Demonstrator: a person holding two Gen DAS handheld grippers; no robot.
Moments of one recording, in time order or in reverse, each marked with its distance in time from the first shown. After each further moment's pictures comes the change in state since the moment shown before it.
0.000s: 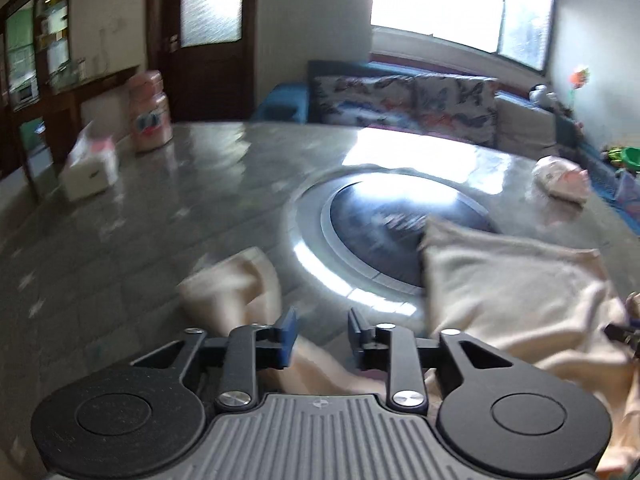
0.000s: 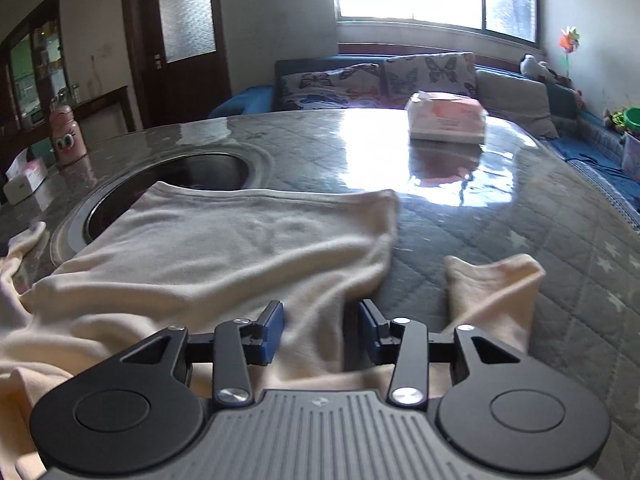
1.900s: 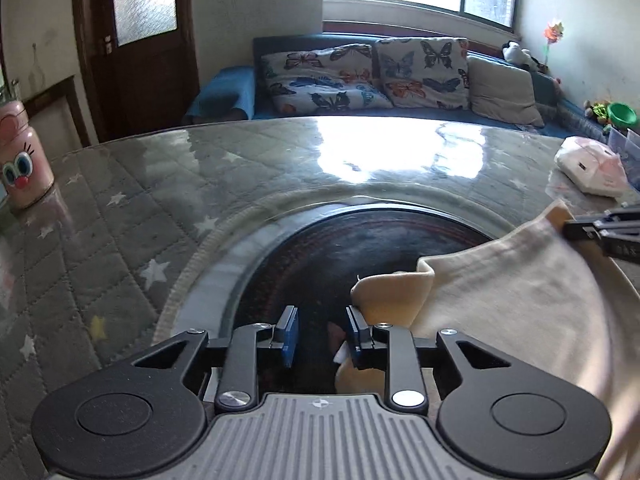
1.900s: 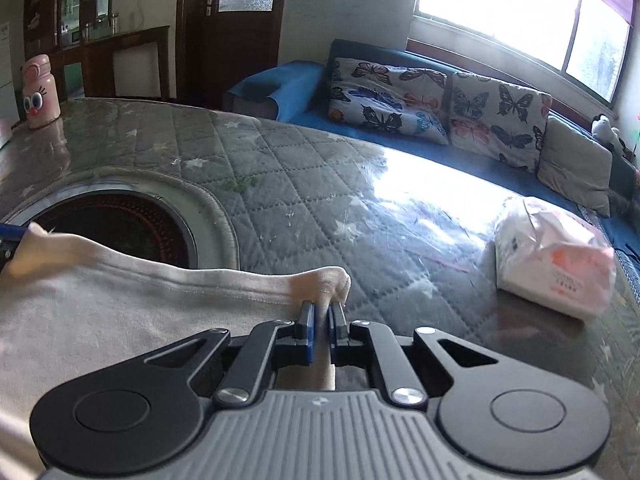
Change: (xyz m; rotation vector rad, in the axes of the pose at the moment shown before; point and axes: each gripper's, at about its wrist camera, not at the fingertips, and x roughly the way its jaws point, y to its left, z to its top) left arm 0.184 -0.040 0.080 0.131 0.074 -0.046; right arm 0.194 0.029 0.156 -0.291 0.072 0.045
